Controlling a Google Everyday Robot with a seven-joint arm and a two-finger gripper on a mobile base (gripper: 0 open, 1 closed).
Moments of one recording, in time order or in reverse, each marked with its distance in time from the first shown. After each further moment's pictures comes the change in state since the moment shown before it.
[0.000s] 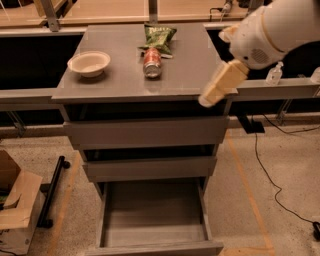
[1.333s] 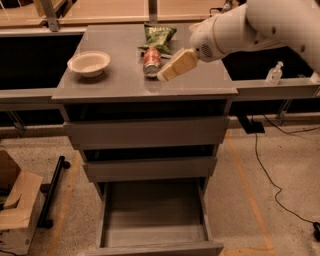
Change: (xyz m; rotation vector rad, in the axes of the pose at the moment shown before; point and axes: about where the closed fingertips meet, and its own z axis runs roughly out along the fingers) arm -0.059 -0.076 0.102 0.087 -0.269 0.152
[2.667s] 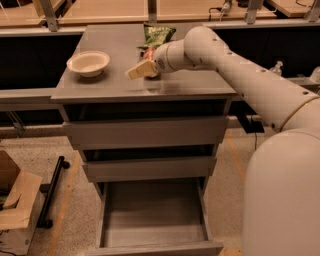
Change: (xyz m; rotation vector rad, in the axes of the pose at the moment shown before) arm 0.020 -0.042 0.180 0.041 -0.087 0.261
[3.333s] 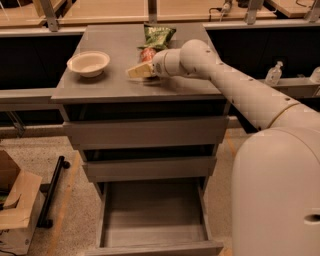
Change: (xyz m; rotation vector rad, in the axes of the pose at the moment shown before) arm 0.013 -0.018 0.040 0.033 -0.065 0.090
